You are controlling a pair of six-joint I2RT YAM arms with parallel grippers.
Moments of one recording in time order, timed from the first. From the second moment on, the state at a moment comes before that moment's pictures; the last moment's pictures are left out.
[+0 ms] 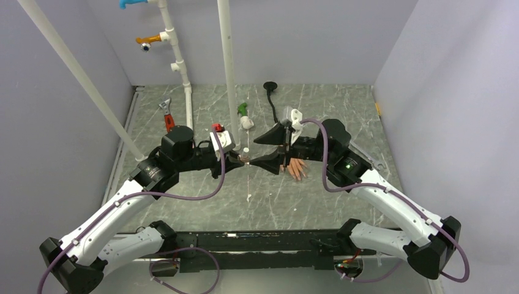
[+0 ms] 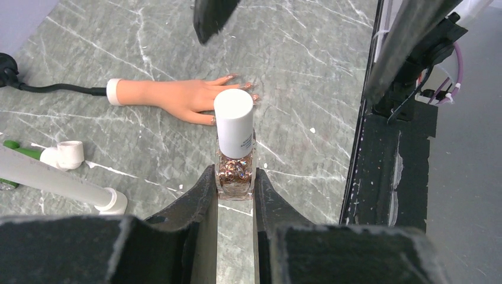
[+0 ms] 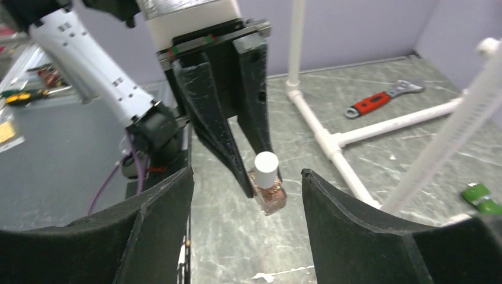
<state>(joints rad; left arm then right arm) -0.66 0.92 0.95 -0.35 0.56 0.19 0.74 1.02 0.97 0.09 -0.64 0.07</state>
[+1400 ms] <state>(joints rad) -0.66 0.93 0.97 -0.37 0.63 0.20 0.74 1.16 1.03 0.05 -0.79 0.05</state>
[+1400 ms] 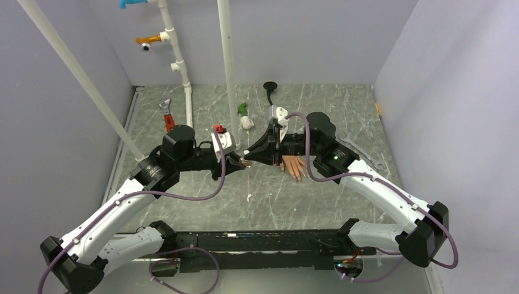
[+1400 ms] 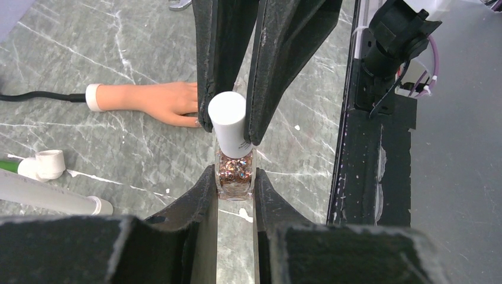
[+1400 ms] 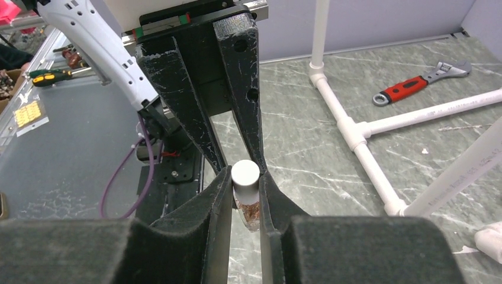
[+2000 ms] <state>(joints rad) -0.66 0.90 0.97 -0.37 0.52 0.19 0.93 1.09 0.98 0.08 -0.29 0.08</state>
